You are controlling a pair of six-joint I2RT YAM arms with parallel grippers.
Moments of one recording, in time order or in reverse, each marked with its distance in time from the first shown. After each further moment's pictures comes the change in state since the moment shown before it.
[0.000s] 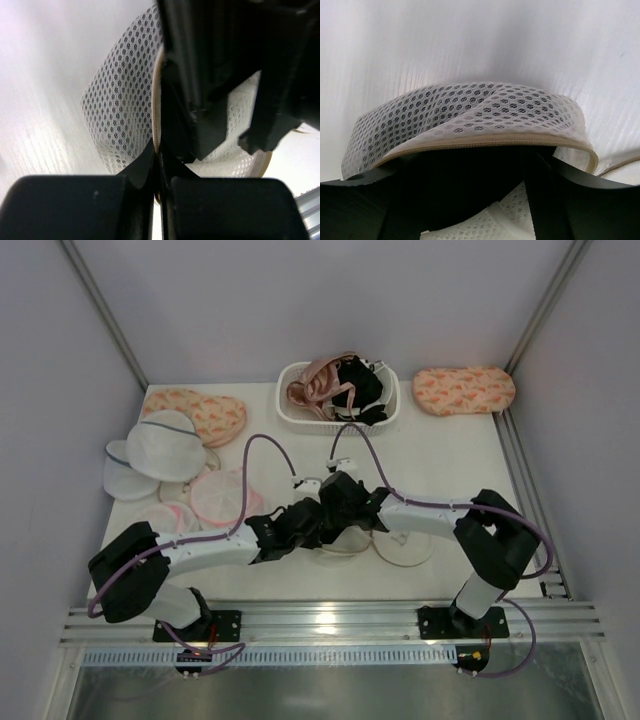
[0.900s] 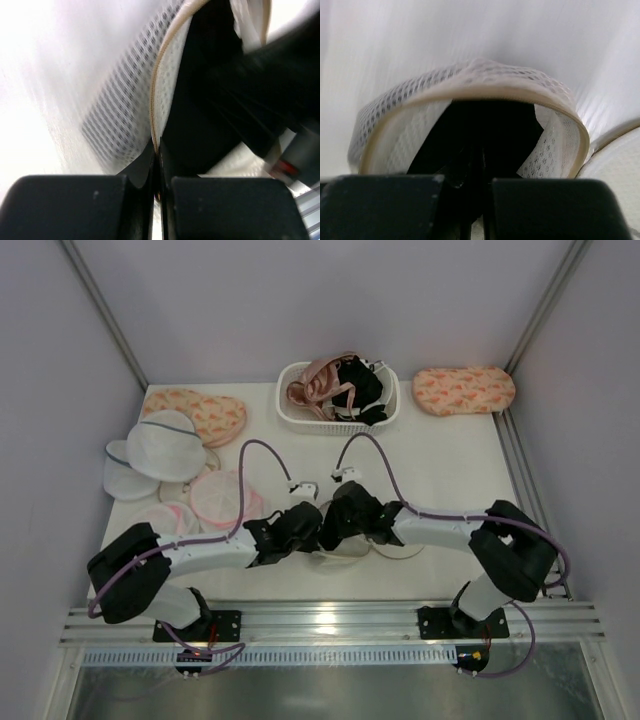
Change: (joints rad) left arm 0.003 -0.002 -0.055 0.052 0.016 -0.051; right arm 0.015 -0.026 -0.109 0.173 -0.050 -0.008
